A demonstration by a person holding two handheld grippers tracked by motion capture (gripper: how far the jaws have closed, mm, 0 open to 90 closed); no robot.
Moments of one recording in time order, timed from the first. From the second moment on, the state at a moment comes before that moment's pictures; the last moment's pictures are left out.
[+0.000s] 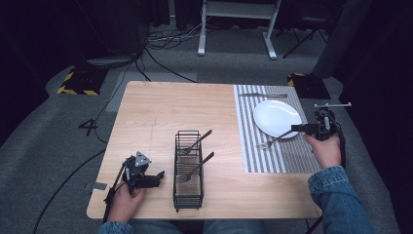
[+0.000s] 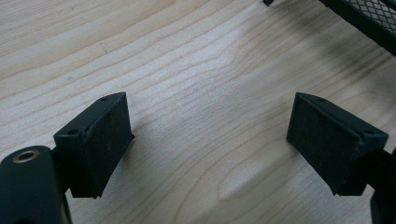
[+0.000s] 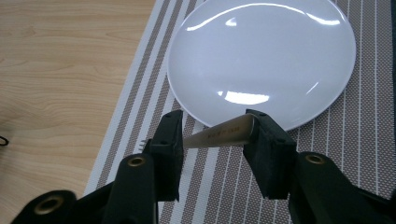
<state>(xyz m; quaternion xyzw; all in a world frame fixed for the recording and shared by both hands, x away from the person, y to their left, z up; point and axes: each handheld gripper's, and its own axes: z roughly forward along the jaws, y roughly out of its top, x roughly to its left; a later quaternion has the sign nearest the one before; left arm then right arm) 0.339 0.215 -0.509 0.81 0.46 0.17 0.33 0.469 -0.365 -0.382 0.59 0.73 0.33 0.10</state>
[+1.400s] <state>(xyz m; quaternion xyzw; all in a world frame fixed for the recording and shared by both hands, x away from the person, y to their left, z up) 0.339 0.215 -0.509 0.81 0.46 0.17 0.33 0.476 -0.408 -0.431 0.65 0.68 0.32 0.05</state>
